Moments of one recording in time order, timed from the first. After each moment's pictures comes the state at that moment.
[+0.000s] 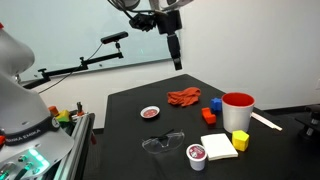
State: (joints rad) arm -0.14 -0.09 0.00 -2.37 -0.15 2.36 0.41
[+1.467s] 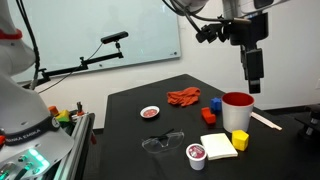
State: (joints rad) arm -0.17 0.39 -0.23 -1.88 -0.05 2.40 0.43
